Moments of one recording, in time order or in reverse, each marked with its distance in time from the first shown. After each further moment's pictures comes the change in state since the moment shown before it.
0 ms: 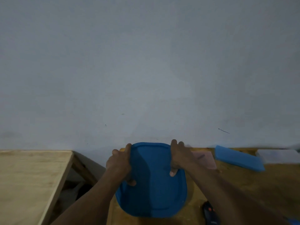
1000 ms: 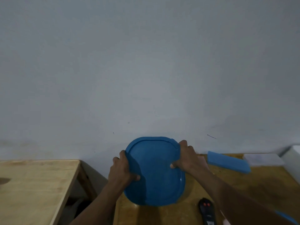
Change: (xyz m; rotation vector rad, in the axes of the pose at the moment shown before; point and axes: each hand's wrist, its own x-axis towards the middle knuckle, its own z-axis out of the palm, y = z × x) left_hand -0.068 -0.016 -0.005 -0.447 0.235 0.088; right_hand -0.084 0.022 0.000 0.452 0.334 -0.094
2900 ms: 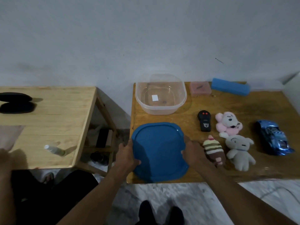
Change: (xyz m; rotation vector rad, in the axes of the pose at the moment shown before) left_hand -0.190 -0.142 0.140 0.133 -0.254 -0.110; right_hand -0.163 0.169 0.199 -0.141 -0.091 0.026
